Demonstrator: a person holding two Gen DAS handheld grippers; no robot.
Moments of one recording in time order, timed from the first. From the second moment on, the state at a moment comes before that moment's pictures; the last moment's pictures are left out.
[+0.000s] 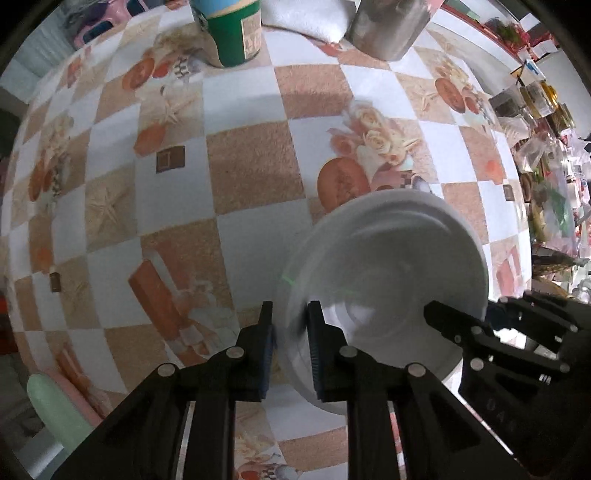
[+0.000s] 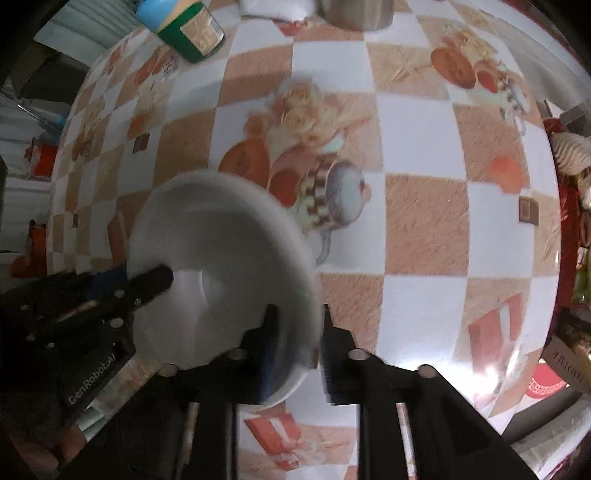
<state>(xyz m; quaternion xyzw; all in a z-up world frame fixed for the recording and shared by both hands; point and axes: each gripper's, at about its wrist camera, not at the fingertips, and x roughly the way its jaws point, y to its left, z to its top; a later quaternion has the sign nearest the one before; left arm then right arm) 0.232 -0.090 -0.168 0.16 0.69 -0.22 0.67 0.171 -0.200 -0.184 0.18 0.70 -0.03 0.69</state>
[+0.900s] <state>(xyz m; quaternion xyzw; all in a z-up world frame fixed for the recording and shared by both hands) 0.161 -0.014 -0.066 0.14 0.66 -0.21 0.71 0.105 -0.141 -0.076 0.16 0.65 -0.03 0.74</state>
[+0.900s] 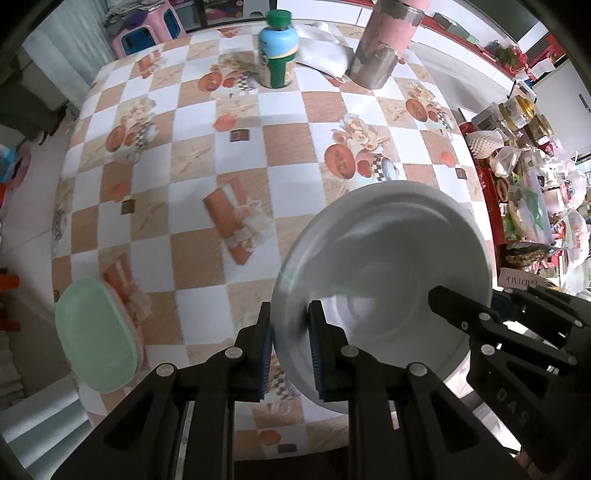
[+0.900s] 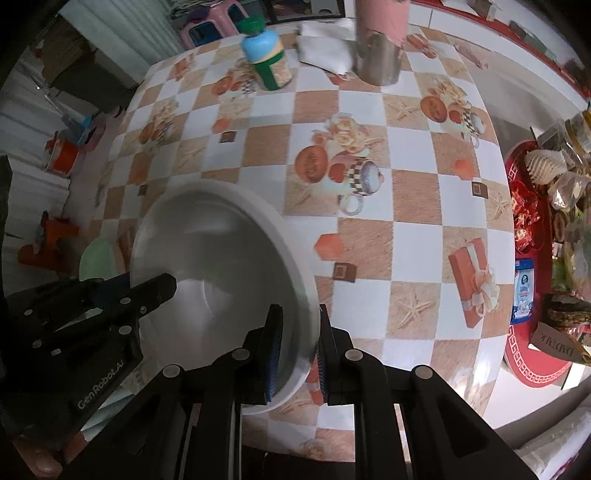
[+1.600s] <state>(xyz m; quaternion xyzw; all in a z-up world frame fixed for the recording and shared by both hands) 0.142 0.103 -0.049 0.08 0.66 -0.12 0.74 0.110 -0.030 -0.059 0.08 0.66 0.03 0.75</state>
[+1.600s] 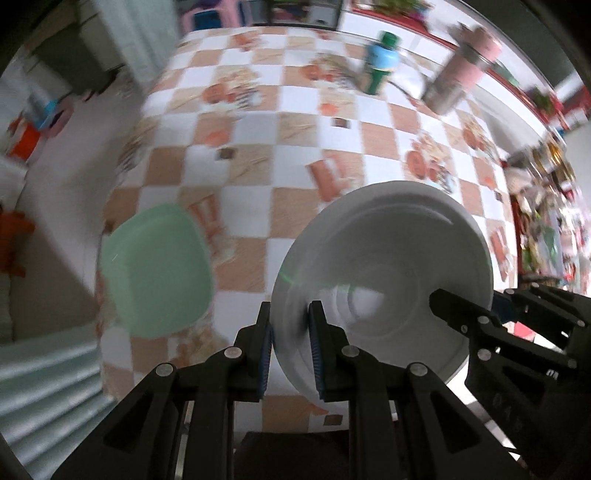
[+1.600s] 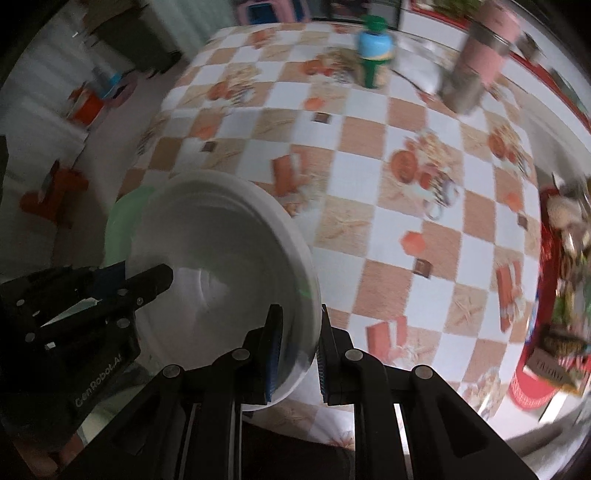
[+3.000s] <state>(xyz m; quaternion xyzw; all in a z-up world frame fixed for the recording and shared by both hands) 0.209 0.283 -0.077 0.03 0.66 -0.02 0.75 0.213 0.146 -0.087 0.02 0.68 0.11 0.72</state>
